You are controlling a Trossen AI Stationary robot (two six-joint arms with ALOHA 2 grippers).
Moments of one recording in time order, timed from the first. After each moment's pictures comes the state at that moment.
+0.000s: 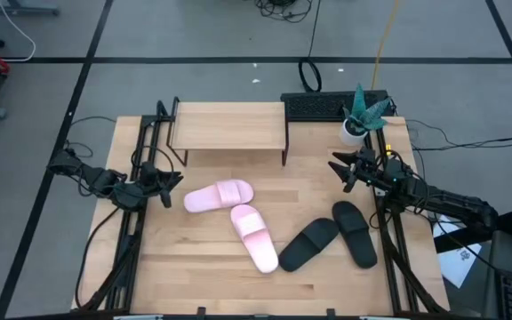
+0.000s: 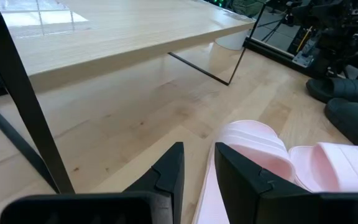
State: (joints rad) left arm -0.47 0.10 0.19 -0.64 -0.90 -0.73; right arm -0.34 0.10 0.02 0.08 0.13 0.33
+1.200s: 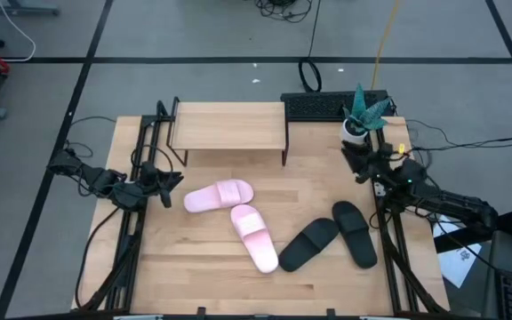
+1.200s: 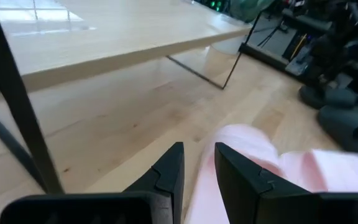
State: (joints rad) left arm -0.47 0.10 0.19 -0.60 -0.90 -0.75; right arm -0.34 0.10 0.02 0.48 0.16 0.51
